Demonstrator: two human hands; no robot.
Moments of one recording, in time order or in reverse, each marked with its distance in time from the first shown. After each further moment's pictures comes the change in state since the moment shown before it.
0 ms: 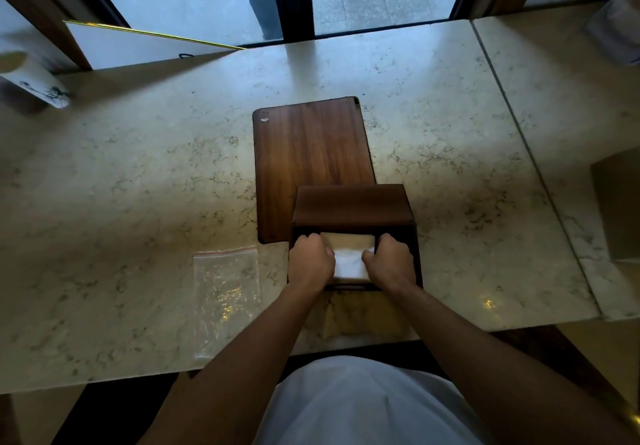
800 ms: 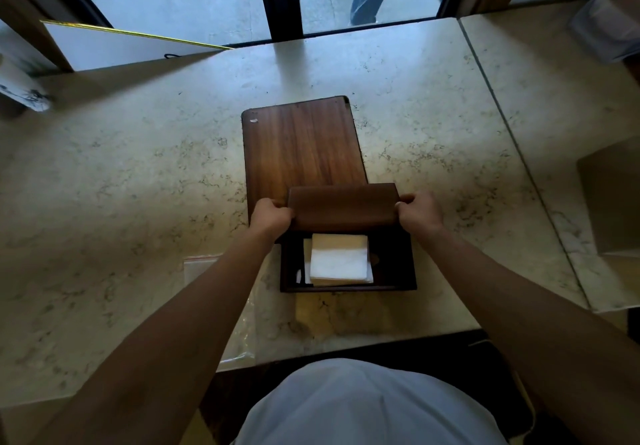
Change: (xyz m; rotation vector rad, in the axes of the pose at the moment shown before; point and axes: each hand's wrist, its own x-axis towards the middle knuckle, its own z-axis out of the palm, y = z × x) left_hand 0.081 -0.027 -0.055 -0.545 -0.123 -0.323; right_hand 0.088 0.022 -0.061 0.273 0.093 0.089
